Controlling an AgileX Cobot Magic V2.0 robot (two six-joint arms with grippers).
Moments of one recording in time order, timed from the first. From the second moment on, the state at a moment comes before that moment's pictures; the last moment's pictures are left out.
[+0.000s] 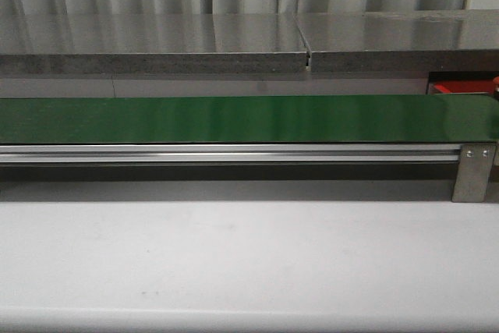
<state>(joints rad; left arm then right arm) -0.10 0.59 -0.64 -0.16 0.67 -0.01 -0.35 2.31 -2.01 0.11 0.80 0.00</state>
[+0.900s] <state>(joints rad) -0.10 0.59 -0.64 -0.16 0.67 -0.01 -0.35 2.22 -2.01 0.12 0.84 0.00</state>
